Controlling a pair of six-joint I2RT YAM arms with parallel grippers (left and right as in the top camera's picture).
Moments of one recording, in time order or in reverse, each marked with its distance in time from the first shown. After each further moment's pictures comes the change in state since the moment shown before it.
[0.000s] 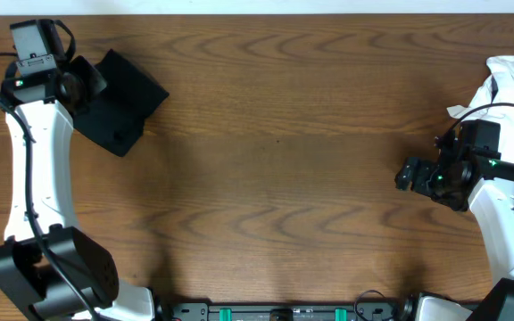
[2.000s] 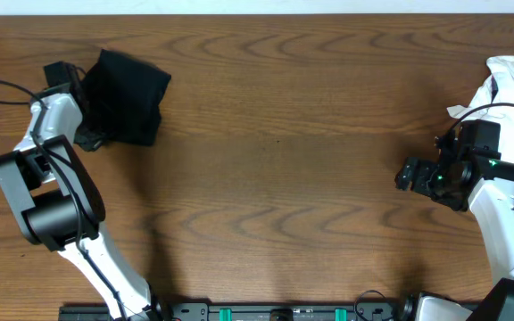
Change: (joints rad) left arm 0.071 0.423 -0.058 0.063 0.106 -0.063; right arm 0.000 0.000 0.000 0.000 0.000 0.000
